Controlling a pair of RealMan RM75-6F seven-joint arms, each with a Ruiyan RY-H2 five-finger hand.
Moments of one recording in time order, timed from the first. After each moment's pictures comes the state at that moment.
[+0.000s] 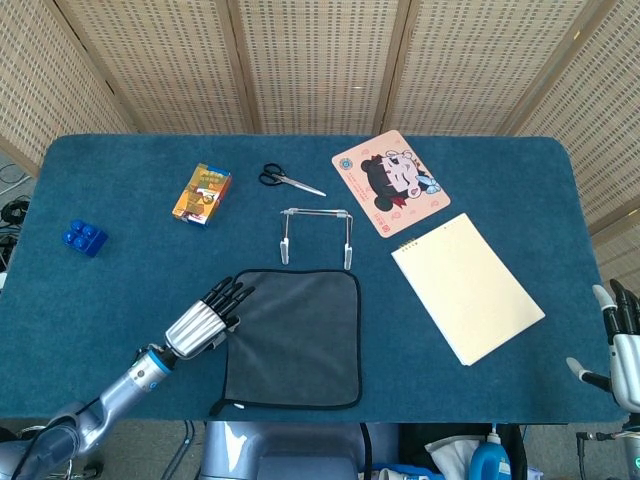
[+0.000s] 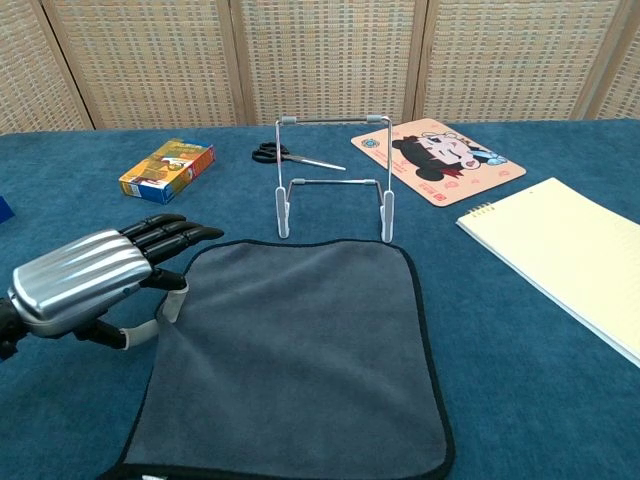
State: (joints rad) left arm -0.54 -1.87 0.16 -0.61 1.81 1.42 -0.14; right arm 0.01 -1.06 0.11 -1.68 -1.43 1.54 -0.06
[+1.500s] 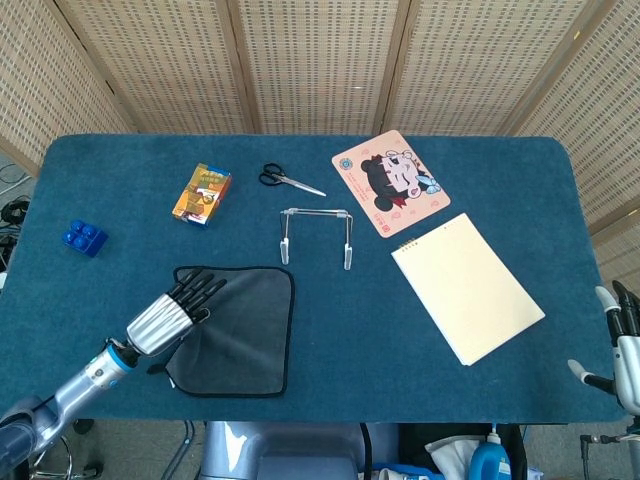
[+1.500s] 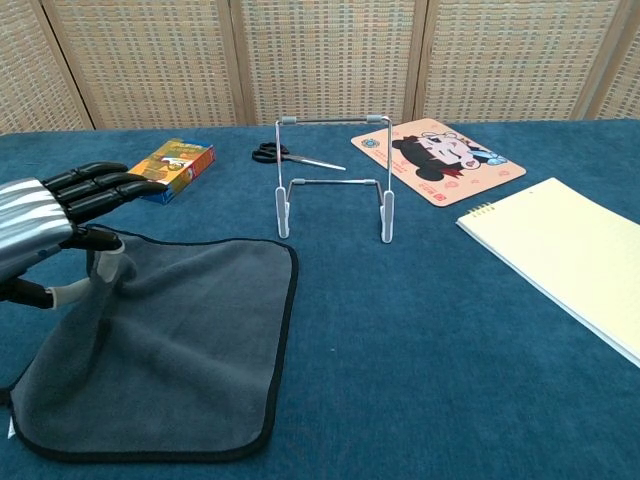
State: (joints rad) left arm -0.53 -1.71 0.18 -0.67 1.86 1.56 -0.06; right arm 0.01 -1.03 0.10 -1.70 -1.43 1.54 -0.02
